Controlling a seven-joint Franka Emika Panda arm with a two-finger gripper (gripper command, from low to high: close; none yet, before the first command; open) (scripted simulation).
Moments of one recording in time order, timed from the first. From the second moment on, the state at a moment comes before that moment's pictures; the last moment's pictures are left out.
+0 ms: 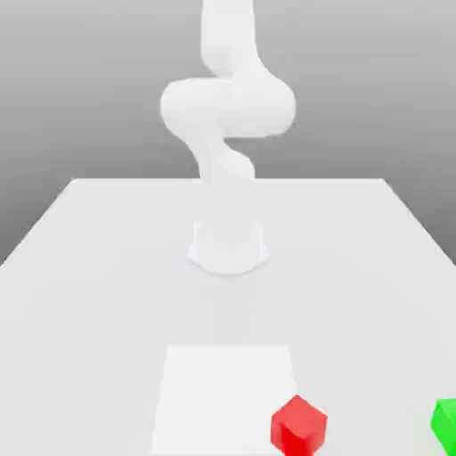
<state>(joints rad) 0.03 -0.71 -0.02 -2.31 0.01 2.33 0.74</state>
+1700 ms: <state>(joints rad) 0.42 0.35 0.13 -2.21 -0.08 2.55 0.00</state>
